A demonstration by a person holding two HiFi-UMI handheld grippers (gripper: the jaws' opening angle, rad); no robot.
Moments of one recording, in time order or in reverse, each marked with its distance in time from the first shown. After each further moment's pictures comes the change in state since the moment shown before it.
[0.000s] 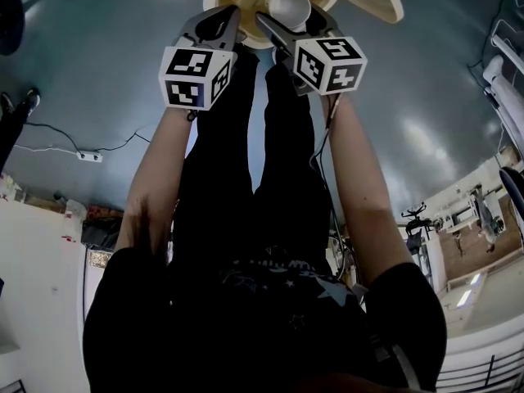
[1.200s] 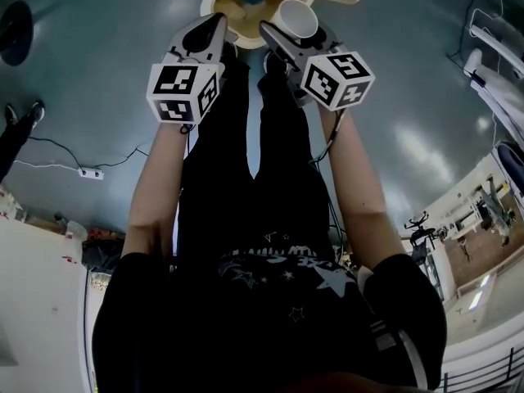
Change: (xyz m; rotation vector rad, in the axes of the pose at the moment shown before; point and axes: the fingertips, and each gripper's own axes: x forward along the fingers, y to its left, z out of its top) left arm -0.078 -0.038 0.062 0.029 -0.163 0.005; right arm -0.095 0.049 0.049 0.014 -0.174 0.061
